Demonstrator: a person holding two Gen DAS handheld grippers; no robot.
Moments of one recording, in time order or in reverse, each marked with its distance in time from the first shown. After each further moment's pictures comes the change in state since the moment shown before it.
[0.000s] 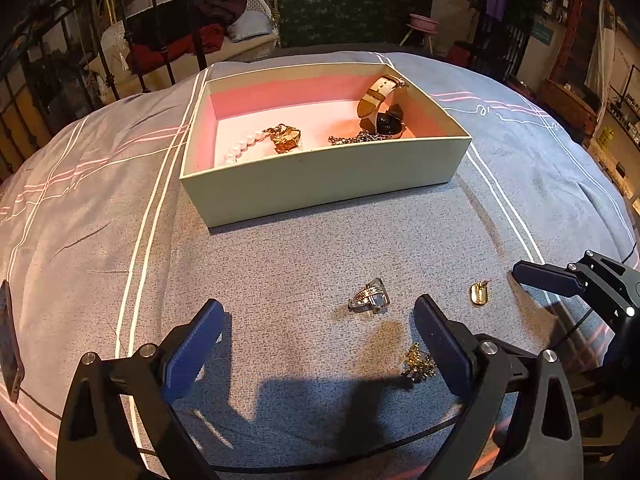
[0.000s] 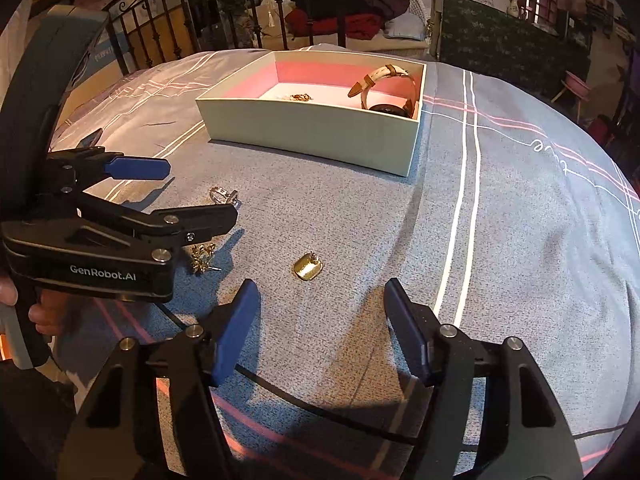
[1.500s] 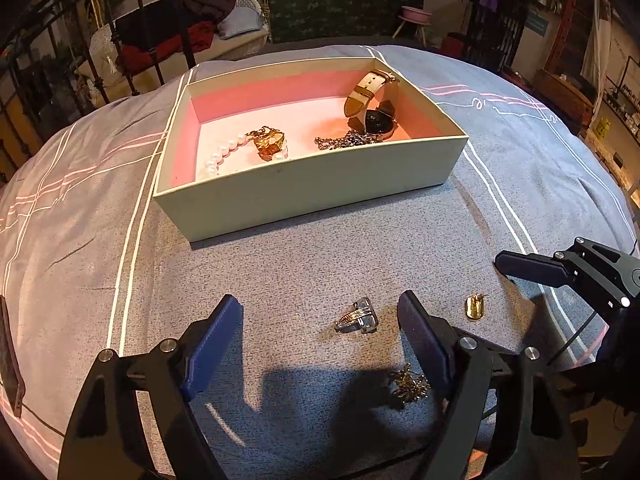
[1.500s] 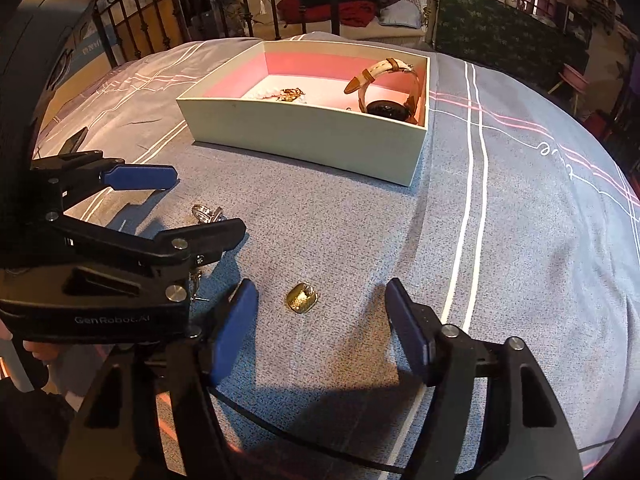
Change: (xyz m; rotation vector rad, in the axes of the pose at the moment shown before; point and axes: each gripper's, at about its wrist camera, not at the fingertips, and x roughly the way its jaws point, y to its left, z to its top) left arm 0.011 -0.005 0.010 0.022 0.022 -0.014; right arm 0.018 -0.001 0.020 0.009 0.059 -0.024
